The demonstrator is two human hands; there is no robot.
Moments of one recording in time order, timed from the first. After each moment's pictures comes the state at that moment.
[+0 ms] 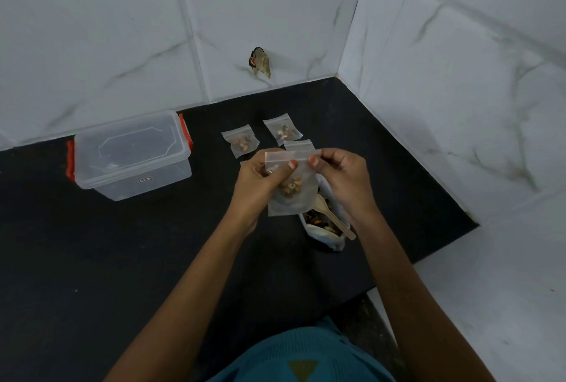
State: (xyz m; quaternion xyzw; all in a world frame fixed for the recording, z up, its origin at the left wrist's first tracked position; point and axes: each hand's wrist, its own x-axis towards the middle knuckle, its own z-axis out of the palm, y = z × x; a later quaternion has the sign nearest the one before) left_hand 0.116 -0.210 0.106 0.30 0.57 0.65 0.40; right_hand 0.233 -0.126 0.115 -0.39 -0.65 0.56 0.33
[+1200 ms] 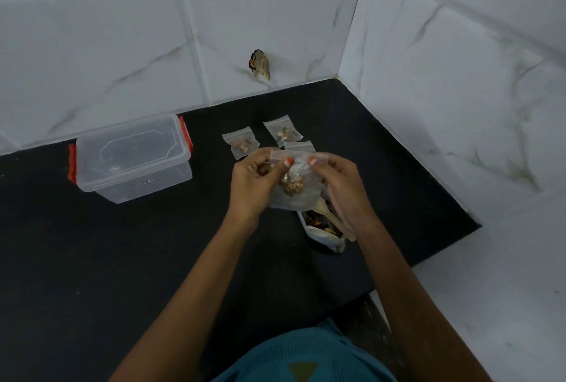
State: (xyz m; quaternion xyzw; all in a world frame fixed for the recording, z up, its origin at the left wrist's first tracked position) left_hand 0.117 -0.208 0.107 0.35 0.60 0.65 0.30; right_hand 0.236 -0.132 0.117 -0.34 -0.60 0.66 0.30
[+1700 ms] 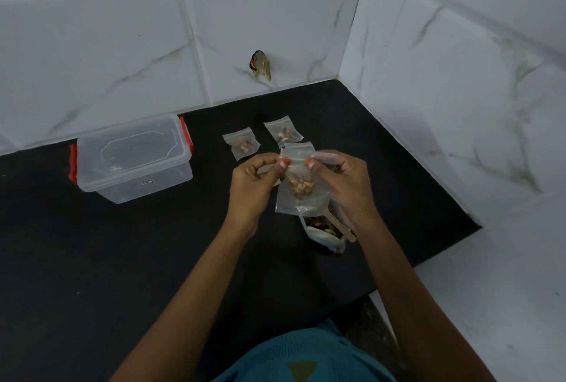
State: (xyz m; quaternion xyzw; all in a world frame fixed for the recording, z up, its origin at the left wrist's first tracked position) left_hand 0.118 -0.211 0.106 0.30 0.59 0.67 0.34; right_hand 0.237 -0.128 0.115 -0.35 -0.62 0.61 0.35
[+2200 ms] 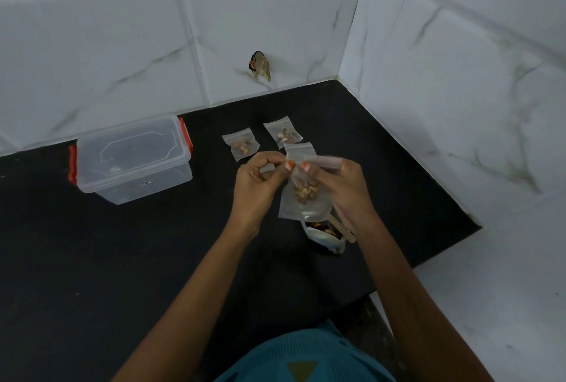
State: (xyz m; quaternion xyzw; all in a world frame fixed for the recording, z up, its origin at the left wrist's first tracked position) left_hand 0.121 -0.209 0.105 0.35 0.58 0.66 0.33; right_hand 0.237 -0.129 0.115 -0.33 -0.58 0.68 0.31
